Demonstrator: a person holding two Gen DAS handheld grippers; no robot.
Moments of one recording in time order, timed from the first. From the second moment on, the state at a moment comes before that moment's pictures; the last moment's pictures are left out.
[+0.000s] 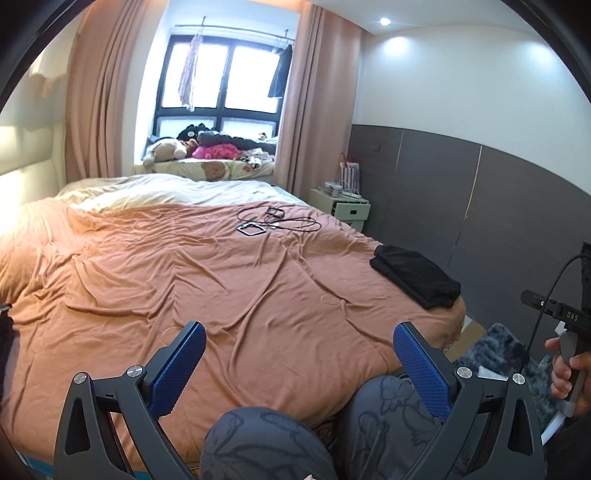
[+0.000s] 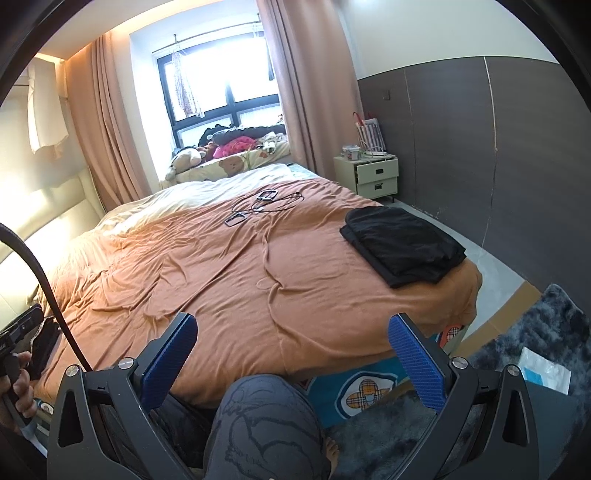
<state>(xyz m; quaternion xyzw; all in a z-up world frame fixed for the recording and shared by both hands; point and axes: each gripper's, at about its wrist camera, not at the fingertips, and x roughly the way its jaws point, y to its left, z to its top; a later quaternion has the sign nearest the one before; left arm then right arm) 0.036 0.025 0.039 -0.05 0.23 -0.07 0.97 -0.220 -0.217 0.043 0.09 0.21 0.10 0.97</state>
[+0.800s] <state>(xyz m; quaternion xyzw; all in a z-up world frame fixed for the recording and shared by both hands) -0.033 -0.008 0.029 -0.03 0.18 -0.04 0.98 -0.277 -0.166 0.017 0.06 0.20 0.10 0.97</state>
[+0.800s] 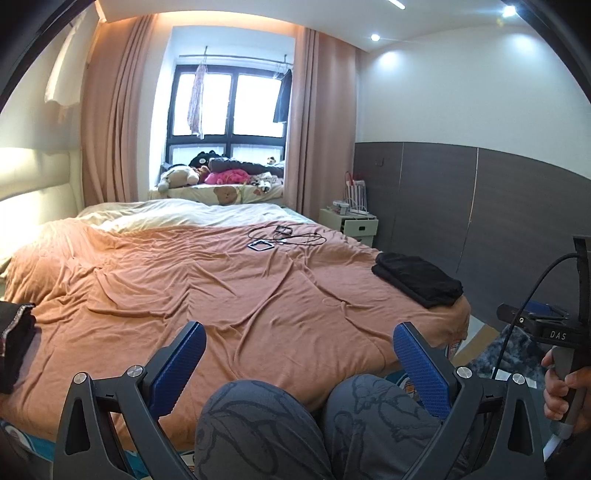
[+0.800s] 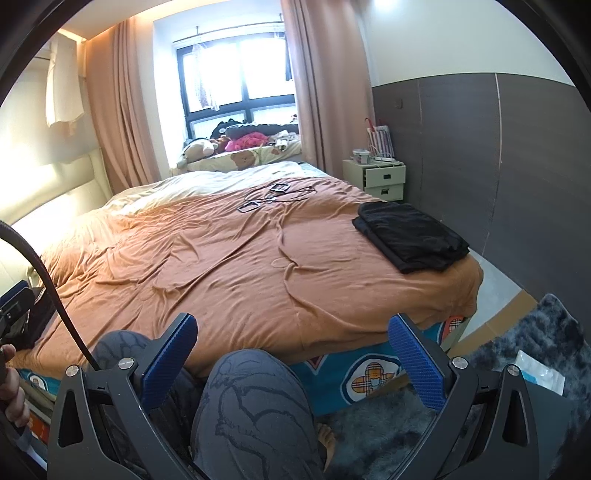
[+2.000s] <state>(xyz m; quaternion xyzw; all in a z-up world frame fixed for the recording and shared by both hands) -0.043 -0.013 0.035 -0.02 0.18 -0.03 0.98 -0.285 -0.158 0.020 0.04 0.19 0.10 0.97</state>
